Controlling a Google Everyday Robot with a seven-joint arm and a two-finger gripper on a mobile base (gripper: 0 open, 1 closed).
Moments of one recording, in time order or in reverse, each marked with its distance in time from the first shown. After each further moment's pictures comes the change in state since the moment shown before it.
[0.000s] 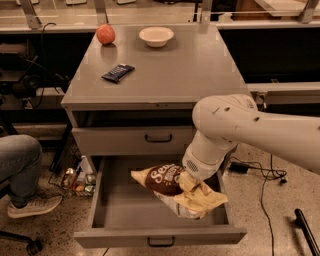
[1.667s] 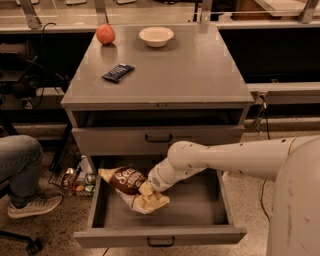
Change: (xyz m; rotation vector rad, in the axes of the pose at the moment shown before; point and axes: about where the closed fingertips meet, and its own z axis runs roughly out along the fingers) arm -0.136 0.018 0.187 -0.208 -0.363 -0.133
